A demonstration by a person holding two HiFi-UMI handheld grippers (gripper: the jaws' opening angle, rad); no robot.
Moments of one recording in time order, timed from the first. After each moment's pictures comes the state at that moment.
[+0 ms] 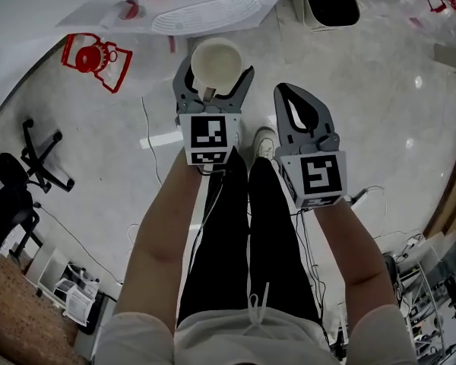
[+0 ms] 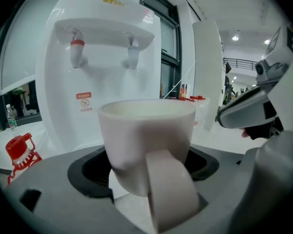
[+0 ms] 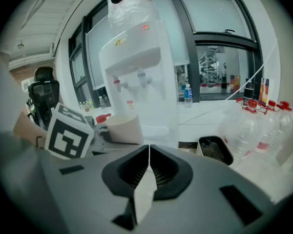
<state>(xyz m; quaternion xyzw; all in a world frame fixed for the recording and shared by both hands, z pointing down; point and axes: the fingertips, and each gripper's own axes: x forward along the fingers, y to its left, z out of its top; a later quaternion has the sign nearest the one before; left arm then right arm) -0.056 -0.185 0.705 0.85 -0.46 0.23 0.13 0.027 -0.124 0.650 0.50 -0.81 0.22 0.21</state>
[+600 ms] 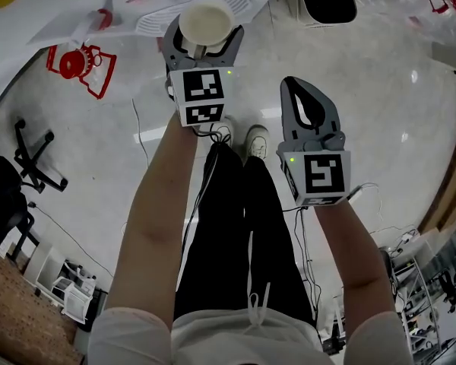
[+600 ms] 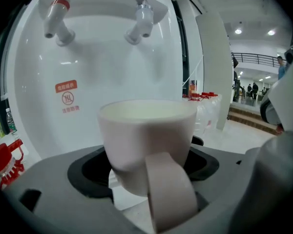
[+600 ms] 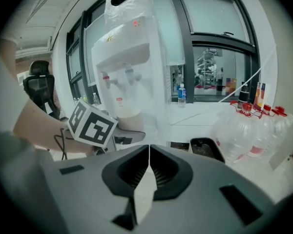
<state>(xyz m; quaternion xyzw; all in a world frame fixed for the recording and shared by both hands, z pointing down) -0.048 -0.265 0.733 0.83 -0.49 0.24 0.11 0.060 -0.143 0.662 0.52 -0.80 0.20 0.23</state>
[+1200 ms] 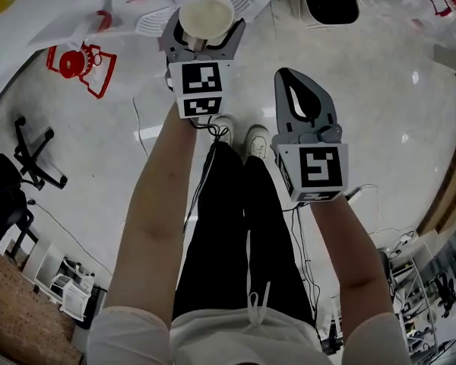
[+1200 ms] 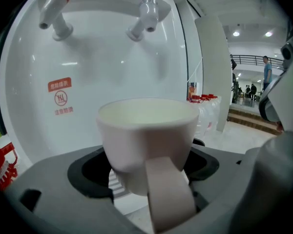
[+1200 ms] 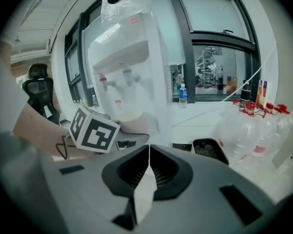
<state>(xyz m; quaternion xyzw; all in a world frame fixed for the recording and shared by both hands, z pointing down) -0.044 -0.280 0.732 0.84 -0.49 0.23 0.10 0.052 -0.159 0.661 0.53 -0.79 0.22 0.22</state>
